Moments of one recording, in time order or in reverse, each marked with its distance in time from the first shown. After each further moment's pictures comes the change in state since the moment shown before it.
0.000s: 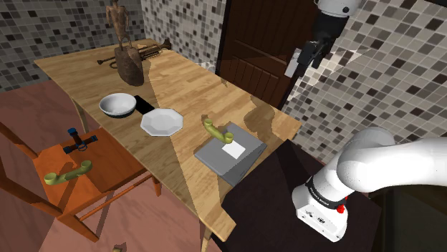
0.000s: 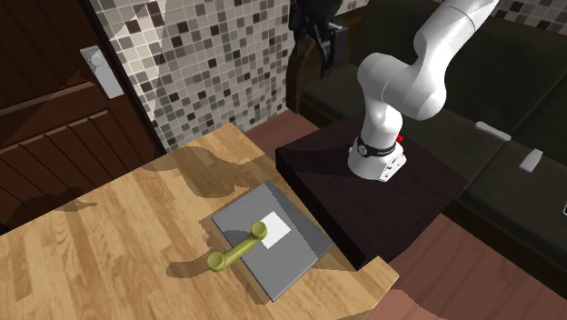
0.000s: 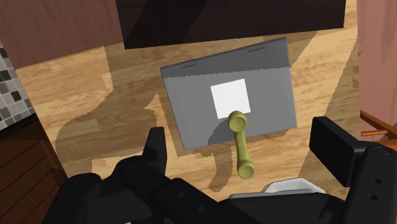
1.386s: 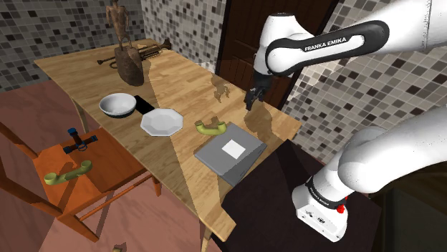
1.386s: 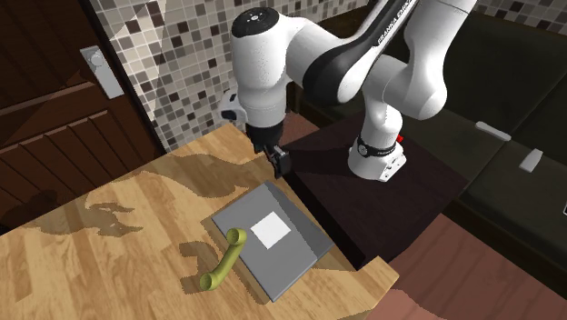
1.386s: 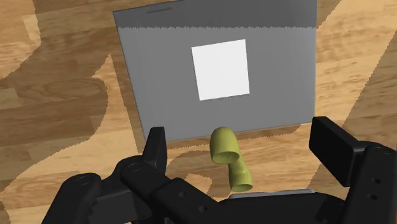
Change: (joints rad) arm 0.043 0.447 -0.029 -0.240 0.012 0.689 -0.029
